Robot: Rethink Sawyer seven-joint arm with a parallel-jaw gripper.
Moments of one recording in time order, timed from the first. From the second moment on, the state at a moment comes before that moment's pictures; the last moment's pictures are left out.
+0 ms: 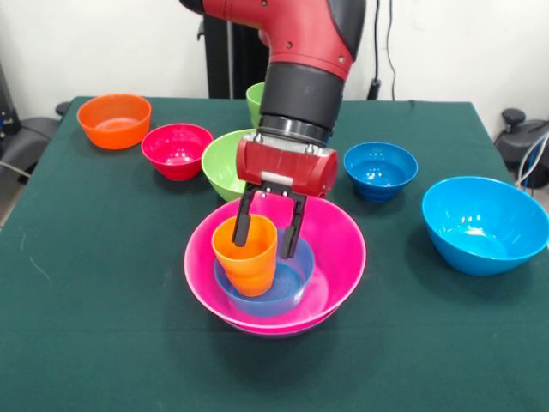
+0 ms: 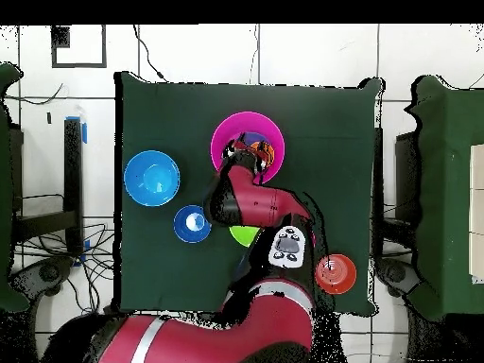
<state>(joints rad) -0.08 -0.43 -0.21 1.58 -0.06 -0.26 2.16</state>
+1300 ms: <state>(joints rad) -0.19 -0.75 -0.13 1.70 -0.06 0.06 2.16</state>
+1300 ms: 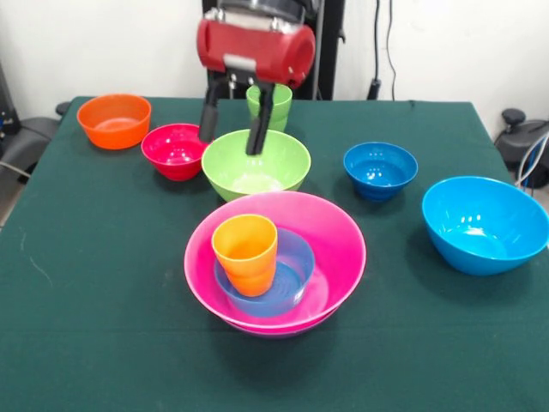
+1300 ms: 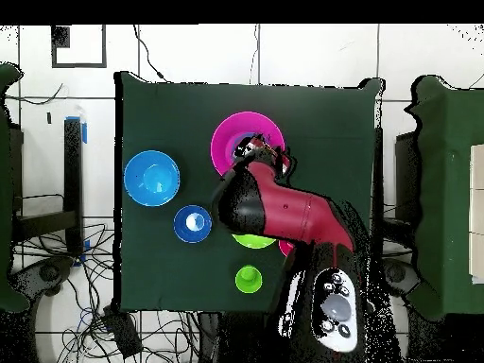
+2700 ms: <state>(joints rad) -0.08 -0.93 -0.17 1.91 0.04 0.11 2.16</state>
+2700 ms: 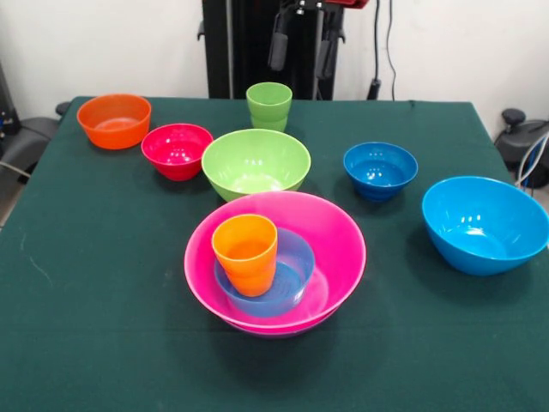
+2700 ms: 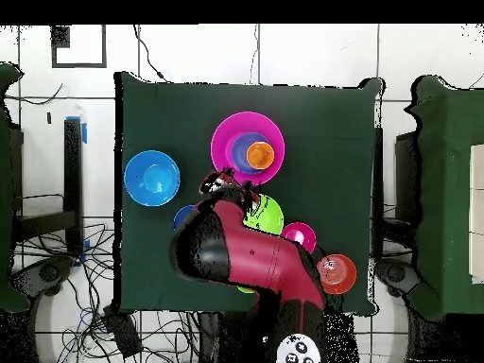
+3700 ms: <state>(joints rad) -0.34 -0.93 0.02 2.08 0.06 0.24 2.16</state>
